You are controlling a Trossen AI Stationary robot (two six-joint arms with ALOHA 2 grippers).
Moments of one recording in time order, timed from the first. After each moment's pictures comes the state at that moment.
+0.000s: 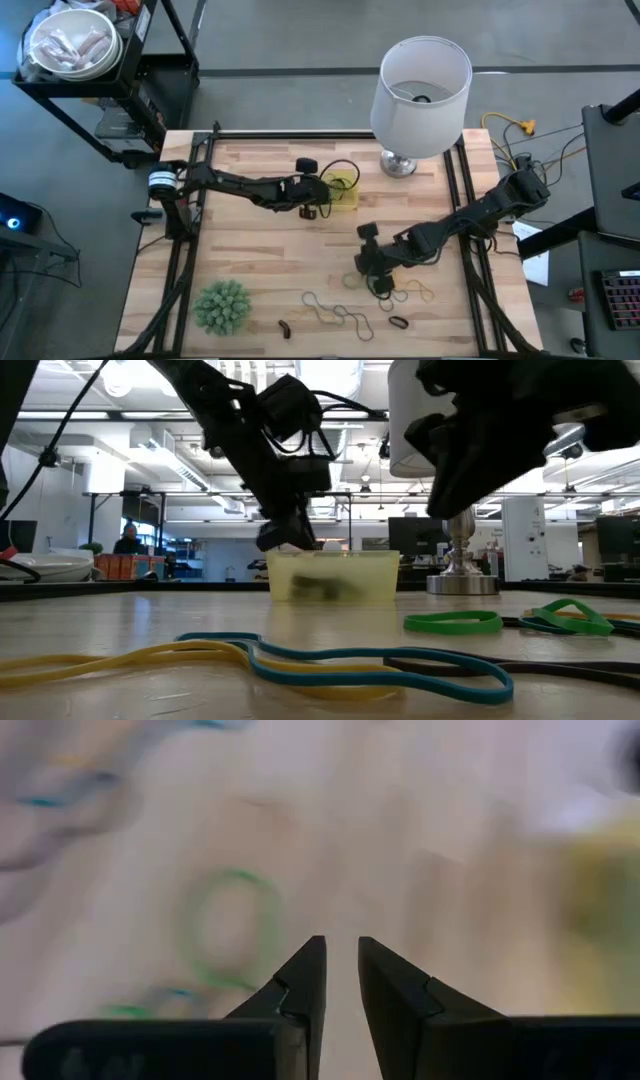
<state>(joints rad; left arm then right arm) 0.11 1.77 1.08 -0.13 -0.56 0.49 0.40 1.61 0.97 -0.35 0.21 0.00</state>
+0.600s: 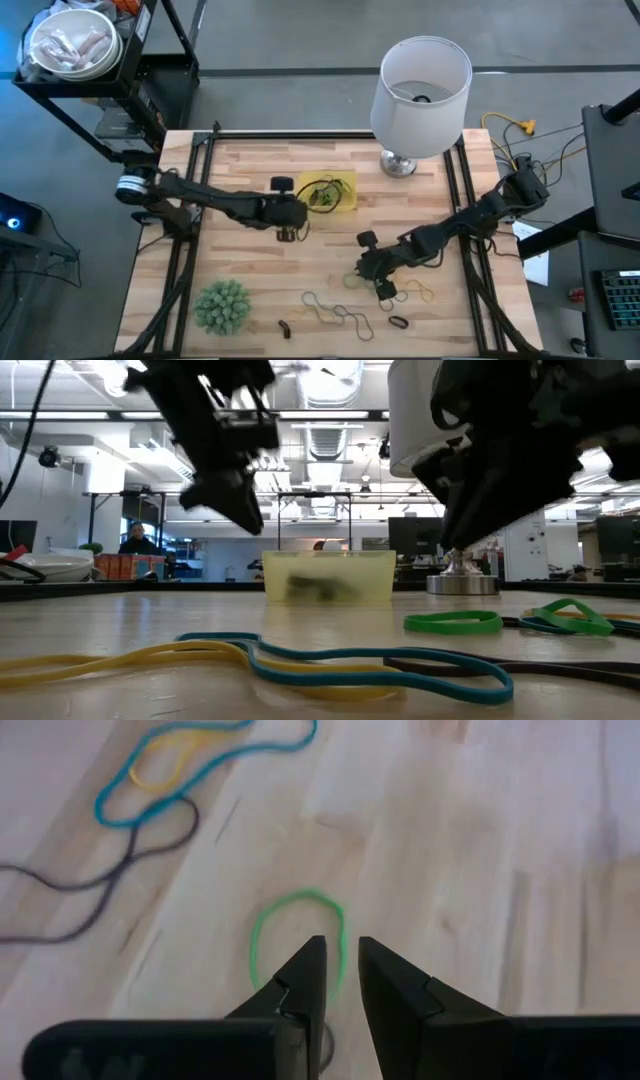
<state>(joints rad) -0.09 1.53 0.99 -0.49 -0.55 0.11 0.40 1.62 0.81 -0.07 0.11 0.05</state>
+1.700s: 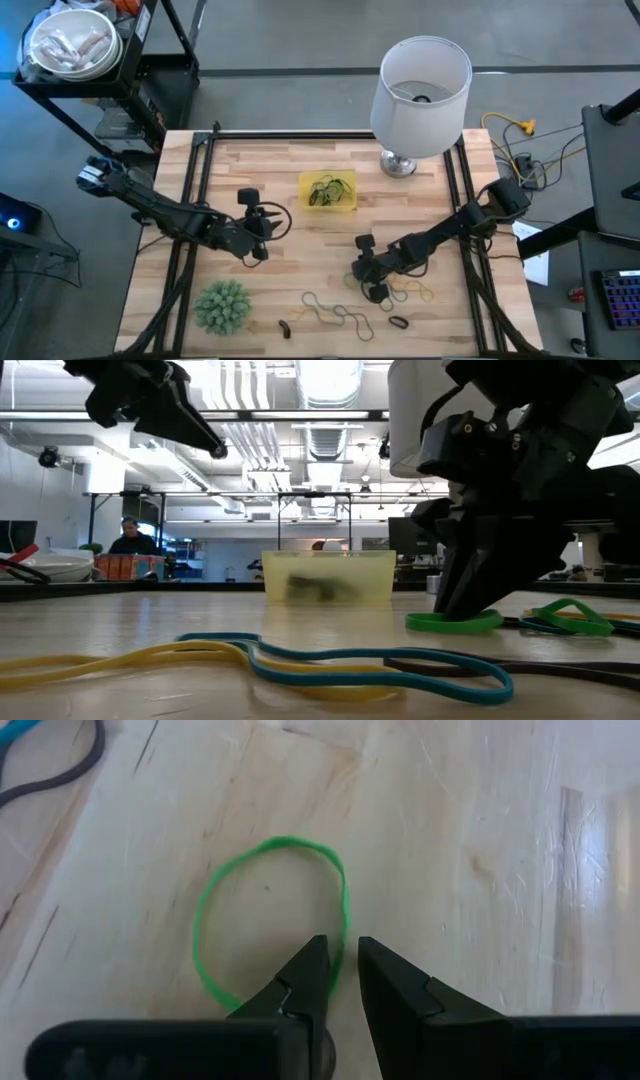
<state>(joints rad) -0.41 1.13 0.78 -0.39 -0.78 0.02 0.40 1.80 0.83 -0.04 0.18 0.12</state>
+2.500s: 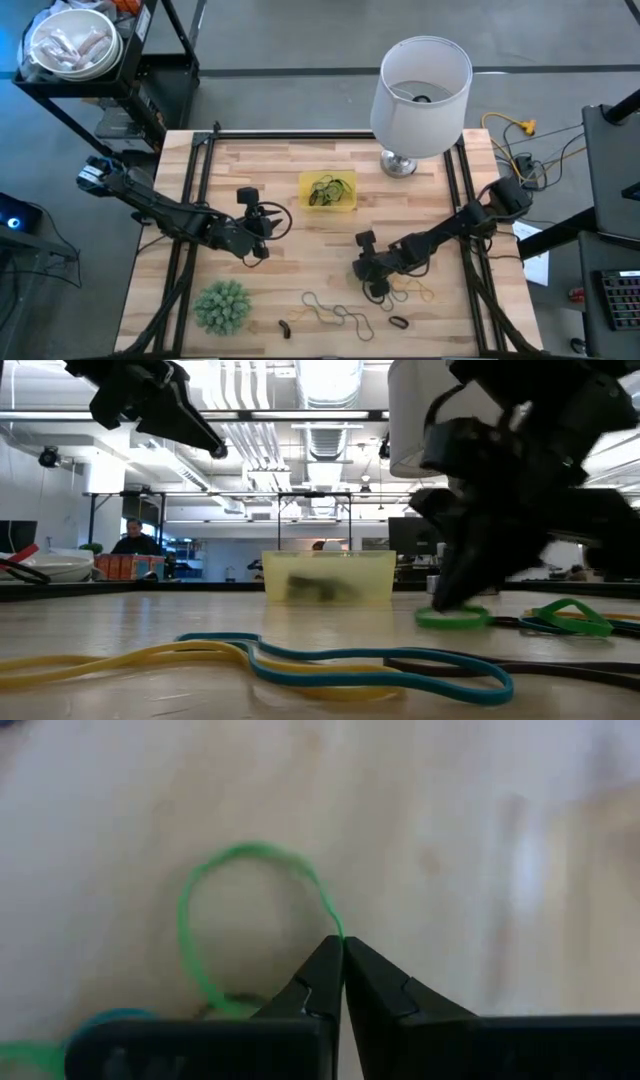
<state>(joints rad) -0.41 1.13 0.78 -0.39 -0.80 0.02 0.41 1.76 0.83 -0.07 0.29 0.02</state>
